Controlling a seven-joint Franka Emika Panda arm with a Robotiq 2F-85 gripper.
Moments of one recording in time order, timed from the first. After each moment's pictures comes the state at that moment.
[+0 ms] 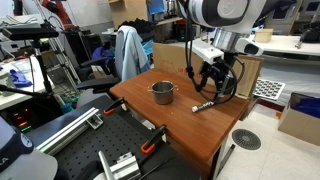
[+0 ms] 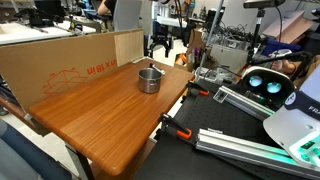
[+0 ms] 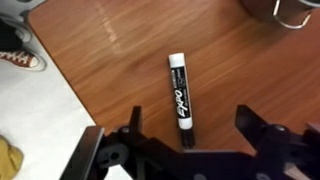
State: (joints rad) arm -0.13 0.57 -0.20 -1.88 0.24 2.22 0.01
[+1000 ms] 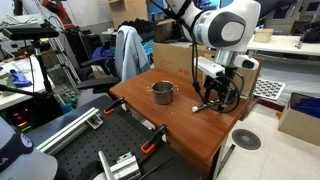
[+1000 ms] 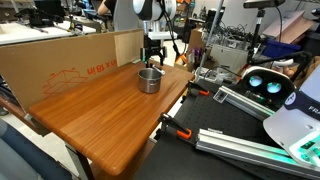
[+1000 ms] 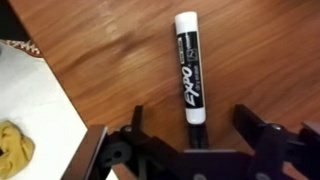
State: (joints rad) arm -0.13 0.77 -0.17 -1.71 0.14 2.25 0.10
